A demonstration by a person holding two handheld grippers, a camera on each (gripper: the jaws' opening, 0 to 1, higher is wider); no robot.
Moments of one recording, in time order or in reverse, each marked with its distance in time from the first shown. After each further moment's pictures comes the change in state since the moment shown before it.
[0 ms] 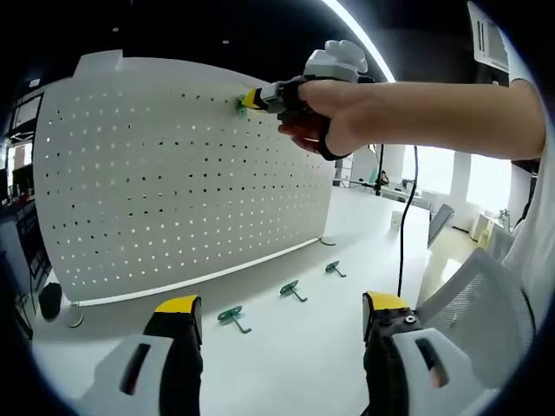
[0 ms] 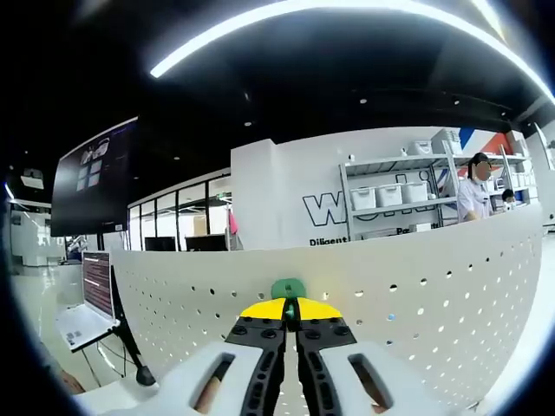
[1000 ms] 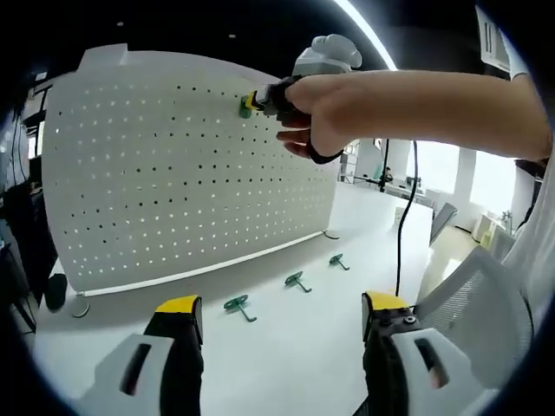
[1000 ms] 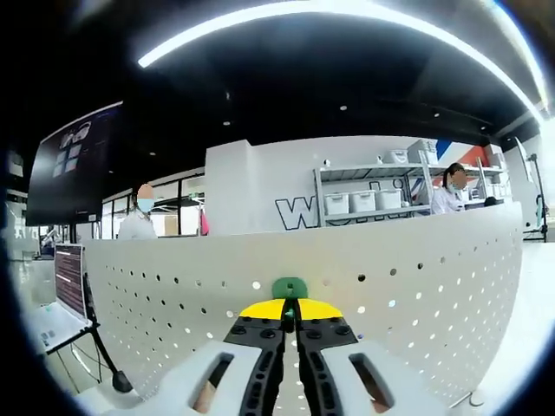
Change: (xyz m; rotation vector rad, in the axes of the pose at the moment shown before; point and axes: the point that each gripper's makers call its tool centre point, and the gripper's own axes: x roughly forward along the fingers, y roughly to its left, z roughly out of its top) left arm -0.010 0.005 -0.007 -0.015 0.029 0.017; right arm 0.005 0.000 -0.010 -0.032 -0.031 -0.162
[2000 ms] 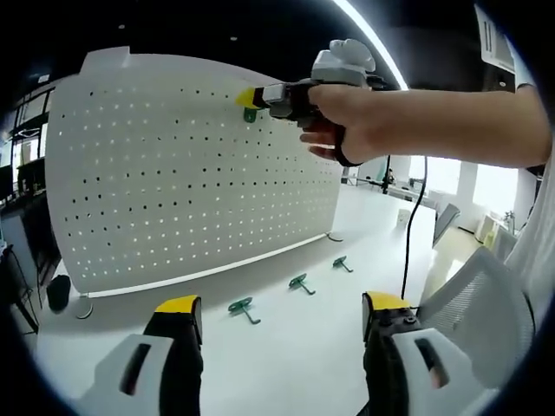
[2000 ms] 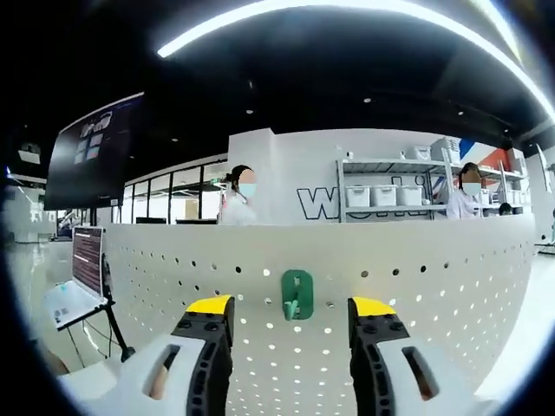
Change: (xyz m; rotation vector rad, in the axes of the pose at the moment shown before) left arm -0.002 0.004 0.003 0.003 -0.015 0.020; right arm -0.017 0.004 -0.003 -0.066 0.060 0.136
